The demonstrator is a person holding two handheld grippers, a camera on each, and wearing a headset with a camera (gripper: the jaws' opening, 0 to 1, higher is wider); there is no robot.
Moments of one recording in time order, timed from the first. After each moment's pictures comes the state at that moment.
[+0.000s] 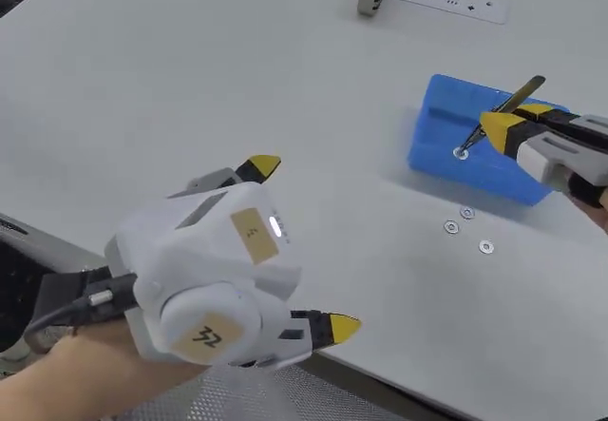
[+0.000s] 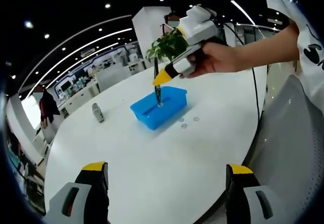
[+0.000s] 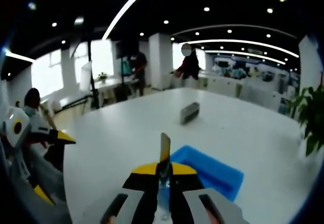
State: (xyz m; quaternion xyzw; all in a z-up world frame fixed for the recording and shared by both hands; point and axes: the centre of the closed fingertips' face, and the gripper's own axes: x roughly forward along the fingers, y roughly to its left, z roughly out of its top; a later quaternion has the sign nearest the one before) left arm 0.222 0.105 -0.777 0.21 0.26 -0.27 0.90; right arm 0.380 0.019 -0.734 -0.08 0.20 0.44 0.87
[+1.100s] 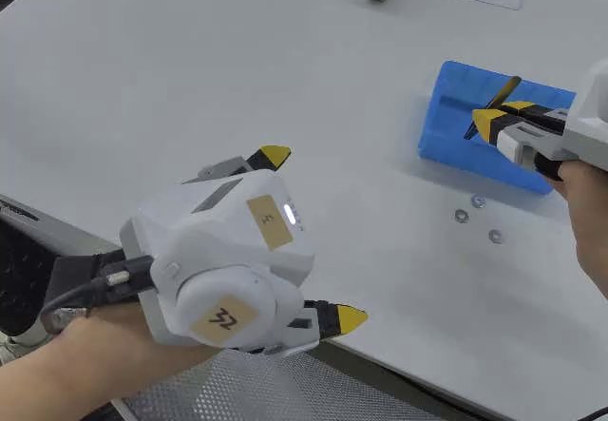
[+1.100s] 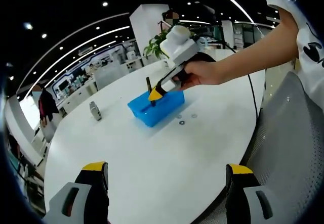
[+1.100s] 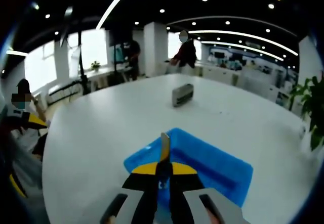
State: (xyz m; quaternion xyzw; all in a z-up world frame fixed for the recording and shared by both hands) left arm 0.220 0.104 -0.783 0.22 0.27 -0.28 0.89; right arm 0.419 0.024 -0.801 -0.11 0.24 0.41 0.87
